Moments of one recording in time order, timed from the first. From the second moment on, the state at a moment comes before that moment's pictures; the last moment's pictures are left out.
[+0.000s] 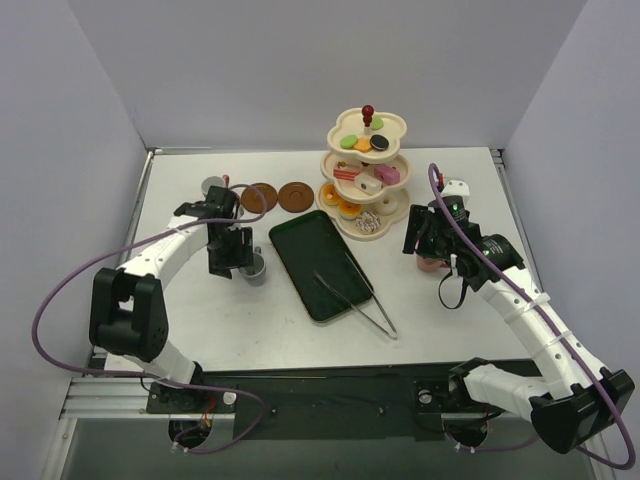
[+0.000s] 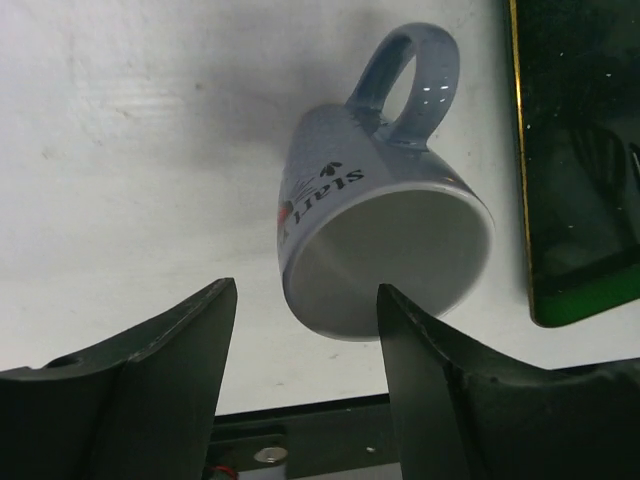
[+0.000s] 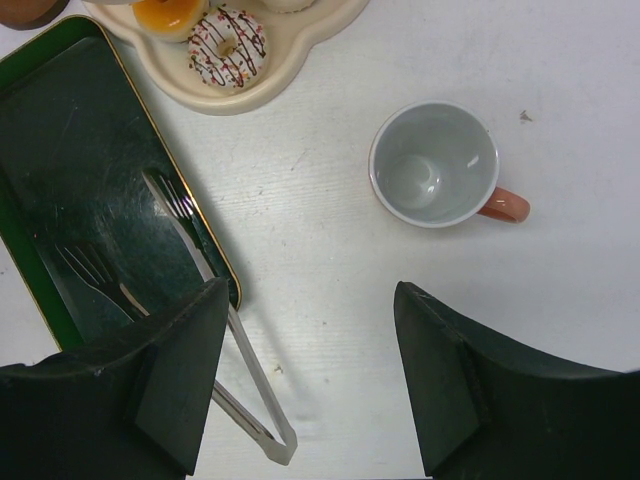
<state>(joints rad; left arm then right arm) -0.25 1.63 1.22 -0.92 0.07 -0.30 0.44 1.08 1.09 -0.75 0.31 0.39</state>
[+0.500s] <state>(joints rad) -0.16 1.58 1.09 -0.76 0.18 -0.53 0.44 1.09 1.09 -0.75 0.31 0.39</state>
